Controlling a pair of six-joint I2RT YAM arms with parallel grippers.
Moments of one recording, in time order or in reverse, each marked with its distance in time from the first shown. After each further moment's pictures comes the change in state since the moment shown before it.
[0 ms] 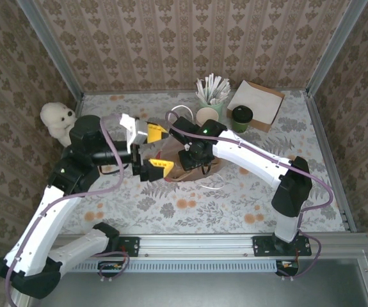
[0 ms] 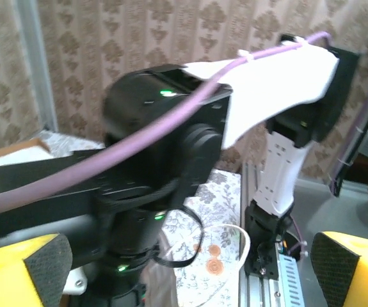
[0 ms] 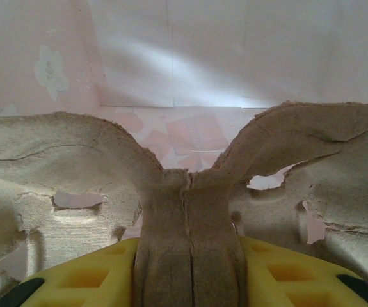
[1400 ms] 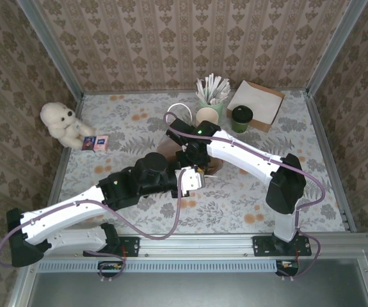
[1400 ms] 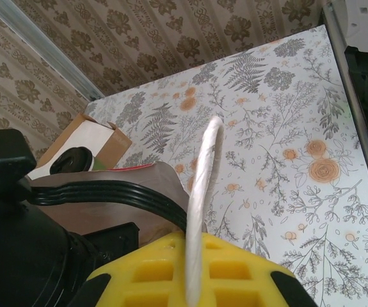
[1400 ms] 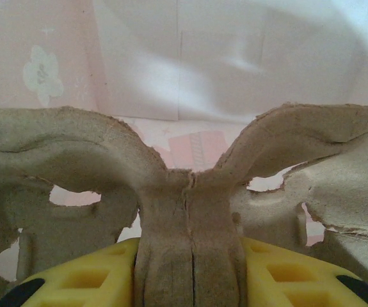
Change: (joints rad) left arm -0.578 0.107 -0.267 0.180 -0.807 0.466; right arm -0.006 0.057 0.002 0.029 -0.034 0.082
